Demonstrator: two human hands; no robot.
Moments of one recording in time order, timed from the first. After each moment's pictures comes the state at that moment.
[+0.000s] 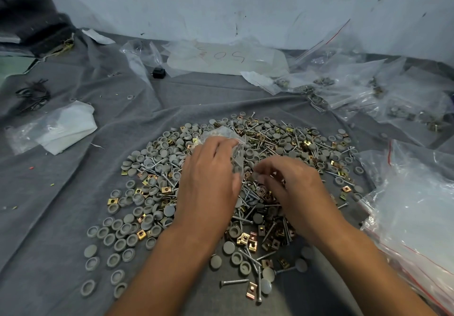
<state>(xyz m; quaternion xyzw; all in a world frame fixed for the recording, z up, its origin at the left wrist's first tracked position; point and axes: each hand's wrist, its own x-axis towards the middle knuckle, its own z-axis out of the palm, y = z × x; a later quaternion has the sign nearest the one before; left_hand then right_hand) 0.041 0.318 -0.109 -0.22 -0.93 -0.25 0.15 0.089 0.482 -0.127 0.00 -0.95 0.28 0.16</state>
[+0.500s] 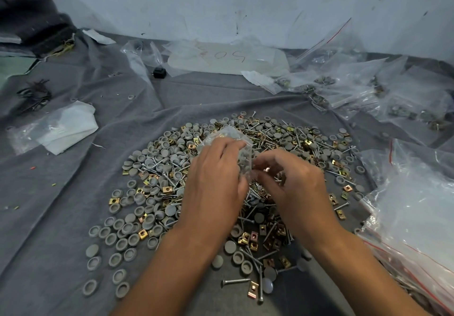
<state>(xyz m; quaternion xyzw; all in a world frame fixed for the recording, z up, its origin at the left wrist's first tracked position) 0.045 0.320 -0.106 -0.25 -0.92 -0.28 0.13 0.091 0.466 -0.122 0.03 -0.91 0.32 0.27</state>
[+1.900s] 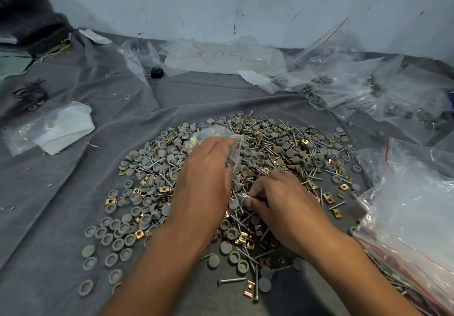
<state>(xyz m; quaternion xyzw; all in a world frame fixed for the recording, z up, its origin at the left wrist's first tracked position) 0.036 0.313 -0.108 -0.25 -0.91 -0.30 0.12 0.102 0.462 -0.121 -0.06 -0.98 0.19 -0.01</state>
